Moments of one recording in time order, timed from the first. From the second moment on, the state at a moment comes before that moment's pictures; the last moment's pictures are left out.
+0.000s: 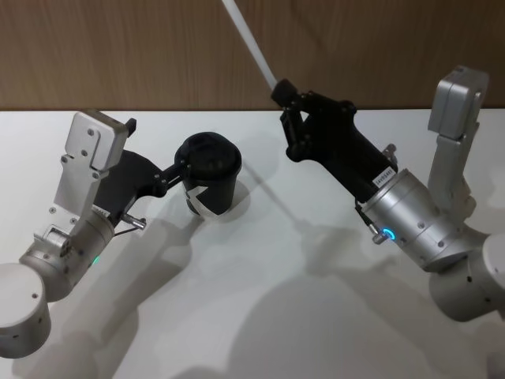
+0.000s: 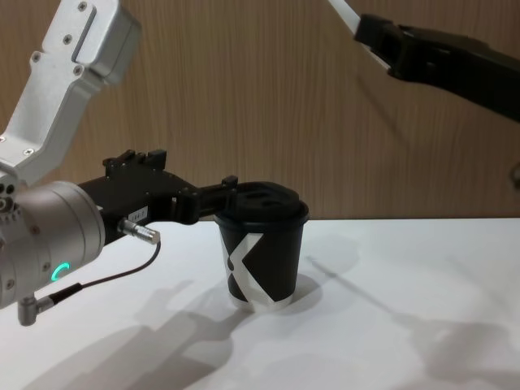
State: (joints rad) left arm -0.24 0.38 0.45 -1.63 -0.20 0.01 -0.01; right arm 0.17 0.25 -0.26 -1.72 0.43 -0.08 0.50
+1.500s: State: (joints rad) left arm -0.16 0.45 0.31 -1.80 -0.51 0.05 -0.26; right arm 0.29 0.27 -0.32 -1.58 0.55 -0.14 0.71
